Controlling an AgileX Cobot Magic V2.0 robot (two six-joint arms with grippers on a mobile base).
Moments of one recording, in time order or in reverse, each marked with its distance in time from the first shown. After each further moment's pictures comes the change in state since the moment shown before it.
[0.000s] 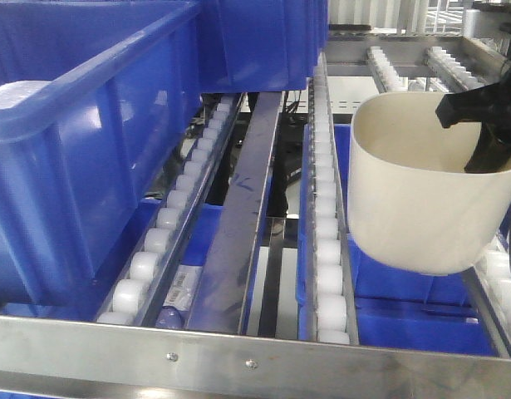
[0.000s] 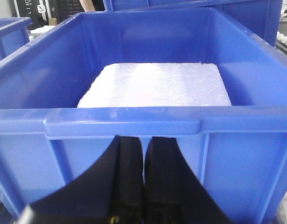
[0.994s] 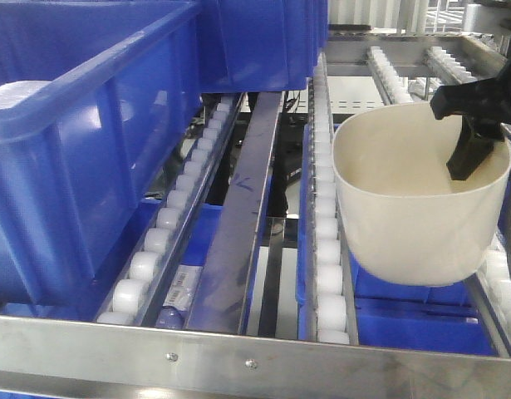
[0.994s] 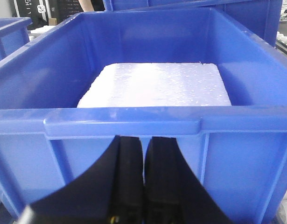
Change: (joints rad) left arm 0.000 0.000 0.000 0.000 0.000 0.000; right arm 0.000 0.000 -0.002 0.060 -0.015 0.000
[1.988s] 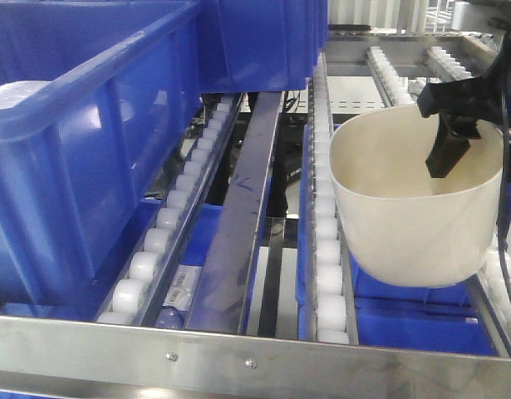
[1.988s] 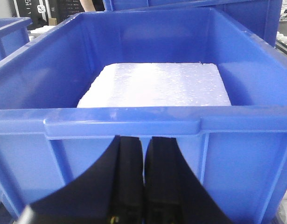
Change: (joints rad) left arm 0.000 0.000 0.000 0.000 0.000 0.000; right arm 0.029 0.000 0.000 0.028 0.000 0.002
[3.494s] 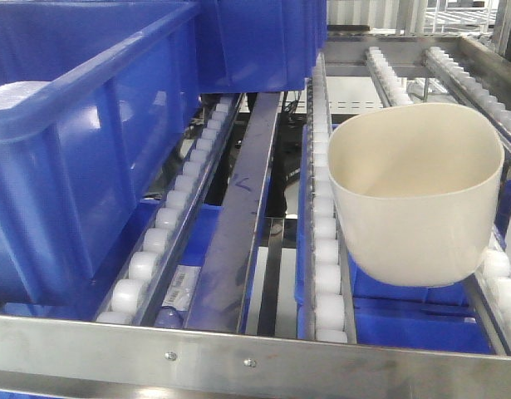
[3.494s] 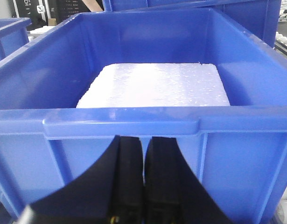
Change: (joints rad) left arm 0.000 0.000 0.000 0.000 0.000 0.000; right arm 0.000 -1.005 0.393 0.000 -0.225 0.002
